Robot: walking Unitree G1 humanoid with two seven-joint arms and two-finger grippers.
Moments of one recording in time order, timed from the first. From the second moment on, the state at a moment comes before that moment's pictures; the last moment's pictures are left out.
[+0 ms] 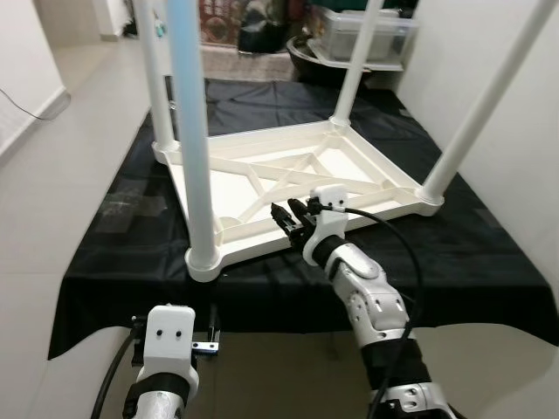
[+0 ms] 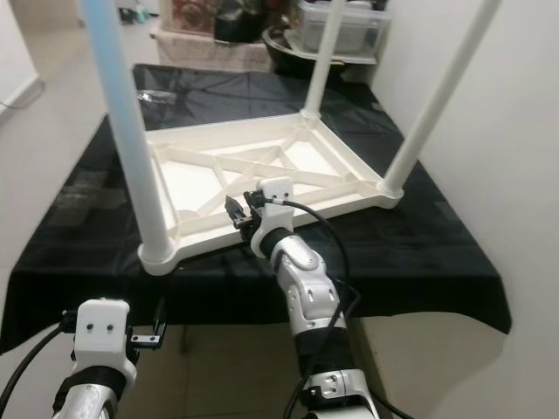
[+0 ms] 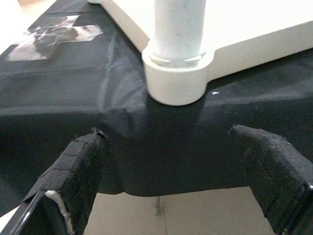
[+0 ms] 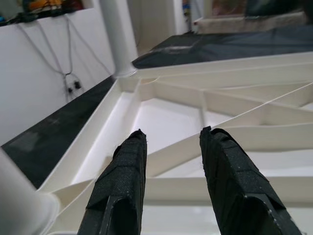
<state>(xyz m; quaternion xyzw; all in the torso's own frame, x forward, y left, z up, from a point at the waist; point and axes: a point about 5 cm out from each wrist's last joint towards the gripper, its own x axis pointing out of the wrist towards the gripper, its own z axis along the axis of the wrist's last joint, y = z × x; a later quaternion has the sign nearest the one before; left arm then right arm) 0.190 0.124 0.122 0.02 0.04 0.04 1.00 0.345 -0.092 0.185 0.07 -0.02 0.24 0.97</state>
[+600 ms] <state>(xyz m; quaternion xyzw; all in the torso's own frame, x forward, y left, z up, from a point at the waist) 0.186 0.132 0.125 0.03 0.04 0.04 1.00 0.304 -0.118 0.179 0.11 0.03 0.45 0.89</state>
